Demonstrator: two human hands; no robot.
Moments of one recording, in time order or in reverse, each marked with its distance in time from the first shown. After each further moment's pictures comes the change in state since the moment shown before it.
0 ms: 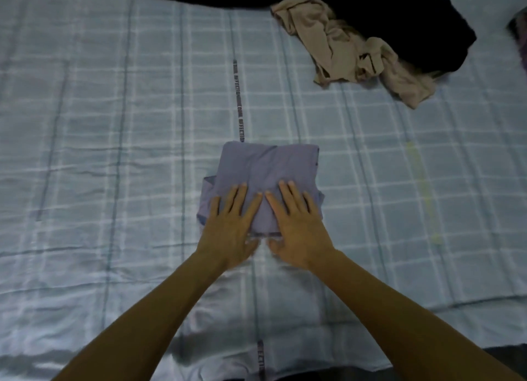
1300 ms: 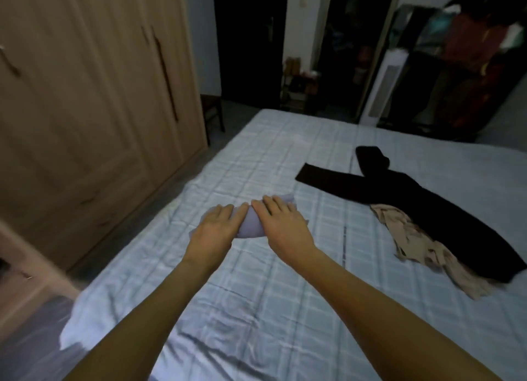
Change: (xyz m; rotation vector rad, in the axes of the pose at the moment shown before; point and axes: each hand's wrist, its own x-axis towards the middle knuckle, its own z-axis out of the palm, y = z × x) left_hand -0.249 -0.085 -0.387 0.321 0.649 -0.380; right_hand 0.069 -0.350 -0.314 -0.087 0.416 -0.568
